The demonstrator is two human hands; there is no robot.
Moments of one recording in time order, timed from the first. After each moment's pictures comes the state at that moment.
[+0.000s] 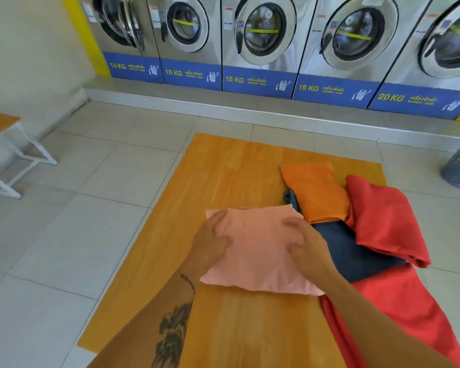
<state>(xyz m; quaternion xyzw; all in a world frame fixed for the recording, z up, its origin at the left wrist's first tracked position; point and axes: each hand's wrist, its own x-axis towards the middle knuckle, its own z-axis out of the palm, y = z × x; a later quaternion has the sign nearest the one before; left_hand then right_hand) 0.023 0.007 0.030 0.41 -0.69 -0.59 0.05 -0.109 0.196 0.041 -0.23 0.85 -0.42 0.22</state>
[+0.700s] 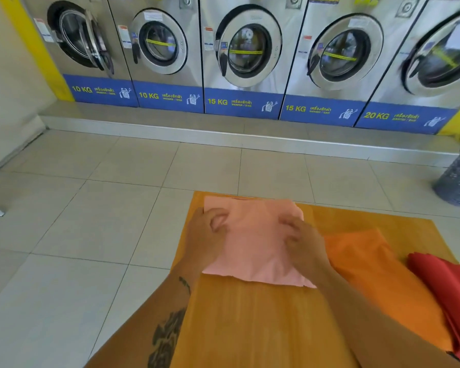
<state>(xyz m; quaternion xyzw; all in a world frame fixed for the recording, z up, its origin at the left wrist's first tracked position) -0.156 -0.245 0.009 0.32 -0.81 -0.47 0.15 -0.270 -0.050 0.014 -0.19 0.90 -0.37 0.15</state>
